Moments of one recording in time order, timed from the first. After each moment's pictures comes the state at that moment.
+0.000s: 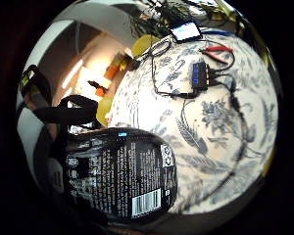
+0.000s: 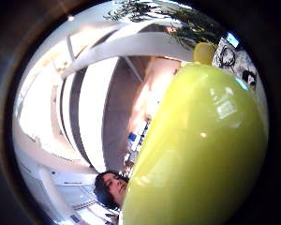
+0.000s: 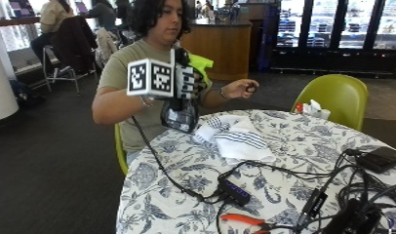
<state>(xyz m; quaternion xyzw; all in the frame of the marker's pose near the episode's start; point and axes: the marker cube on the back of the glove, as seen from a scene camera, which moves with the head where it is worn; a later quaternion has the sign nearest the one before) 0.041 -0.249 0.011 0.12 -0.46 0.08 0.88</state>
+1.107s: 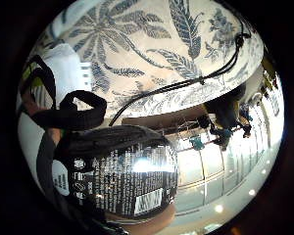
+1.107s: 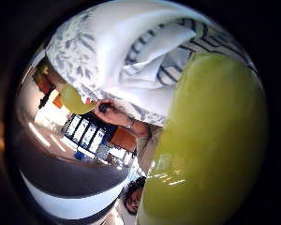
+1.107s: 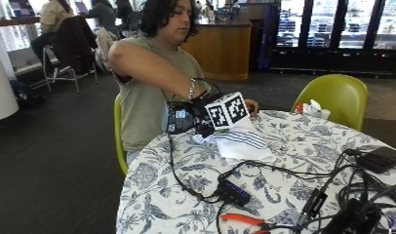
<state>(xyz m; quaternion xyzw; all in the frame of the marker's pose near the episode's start) -0.042 -0.282 0.156 -0.55 -0.10 0.24 0.80</state>
